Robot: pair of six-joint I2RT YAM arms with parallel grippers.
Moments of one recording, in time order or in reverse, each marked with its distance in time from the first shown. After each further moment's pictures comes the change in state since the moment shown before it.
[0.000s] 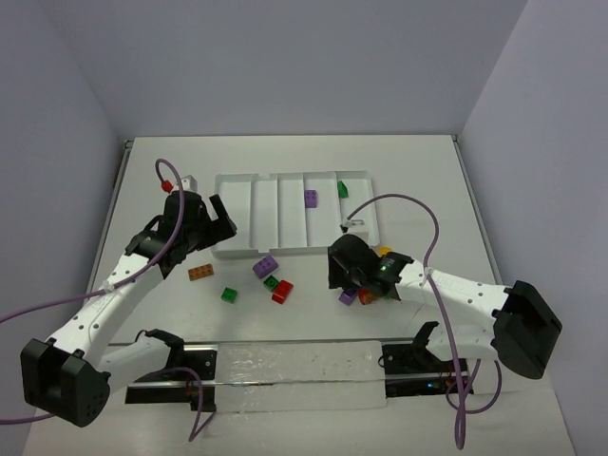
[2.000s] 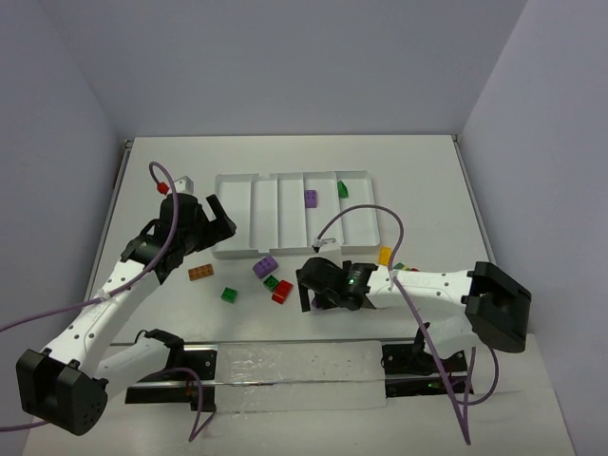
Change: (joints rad) left arm 0.000 -0.048 -0.016 0.014 0.010 -0.028; right arm 0.254 0.169 0.083 -0.054 0.067 0.156
